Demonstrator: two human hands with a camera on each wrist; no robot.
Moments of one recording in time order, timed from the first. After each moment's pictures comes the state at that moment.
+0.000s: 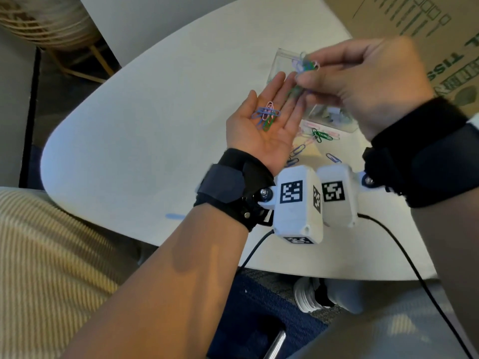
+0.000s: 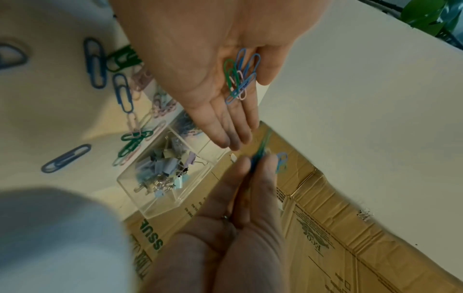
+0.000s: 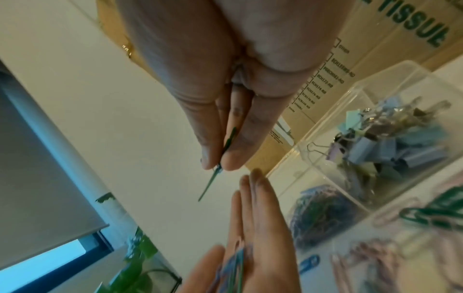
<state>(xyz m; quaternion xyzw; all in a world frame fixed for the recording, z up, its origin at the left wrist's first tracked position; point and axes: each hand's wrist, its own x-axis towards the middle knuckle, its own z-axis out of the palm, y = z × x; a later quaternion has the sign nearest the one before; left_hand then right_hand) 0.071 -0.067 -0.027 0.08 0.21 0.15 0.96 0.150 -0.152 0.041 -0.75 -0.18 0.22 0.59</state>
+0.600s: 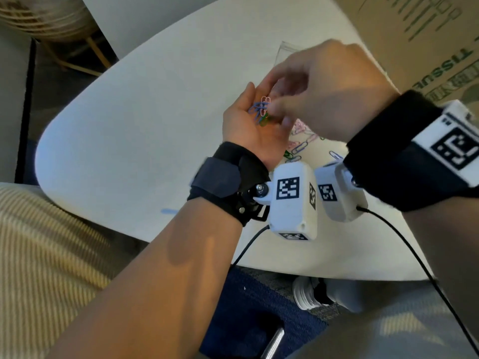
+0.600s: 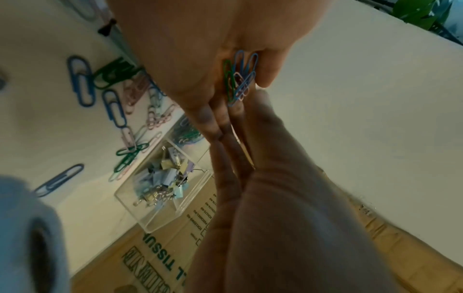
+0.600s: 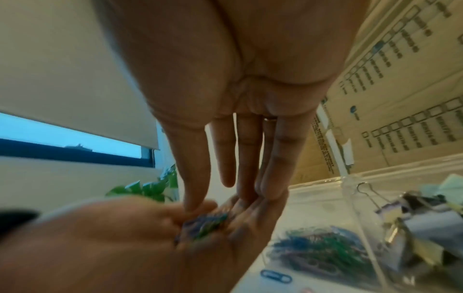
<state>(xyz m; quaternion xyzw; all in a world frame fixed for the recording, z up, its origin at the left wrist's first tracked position) 0.070 -0.058 -0.031 0.07 0.22 0.14 0.96 0.136 -0.131 0.043 -0.88 -0.40 0.14 0.21</state>
